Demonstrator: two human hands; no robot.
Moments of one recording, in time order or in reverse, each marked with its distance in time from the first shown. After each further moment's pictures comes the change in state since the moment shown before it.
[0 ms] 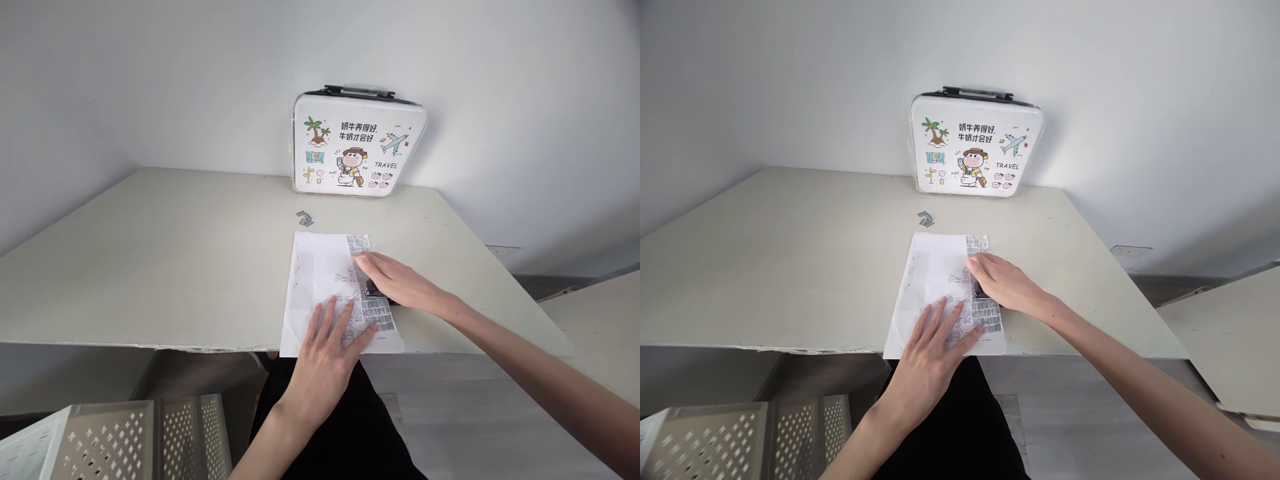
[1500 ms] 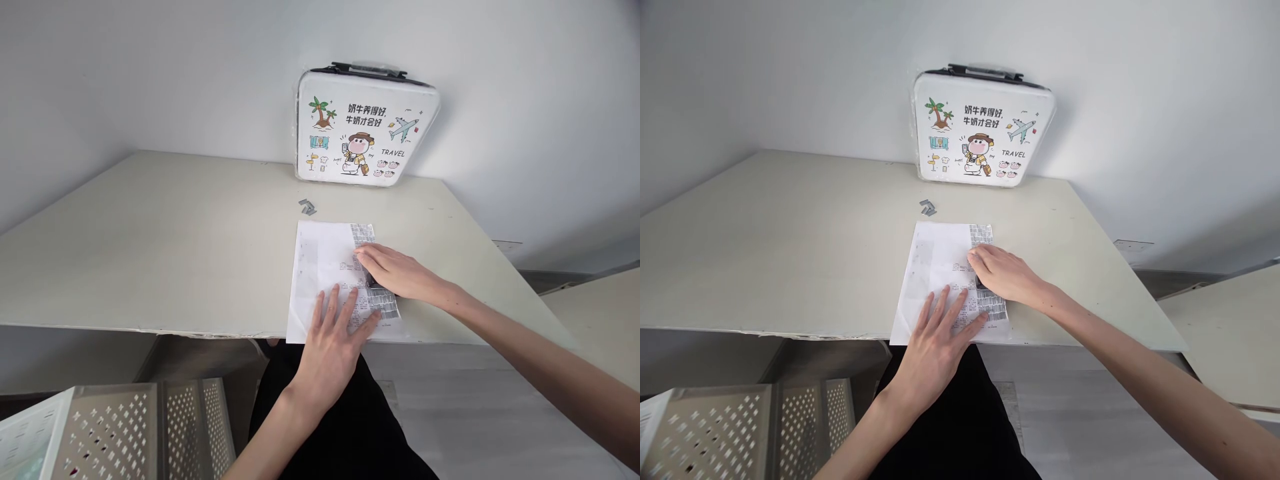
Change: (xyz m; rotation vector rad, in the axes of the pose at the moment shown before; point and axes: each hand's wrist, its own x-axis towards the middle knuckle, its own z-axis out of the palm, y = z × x) left_hand 0.005 0.008 0.010 0.019 0.016 -0.036; right_hand 0.007 -0.001 0.006 -0.212 -0.051 0.050
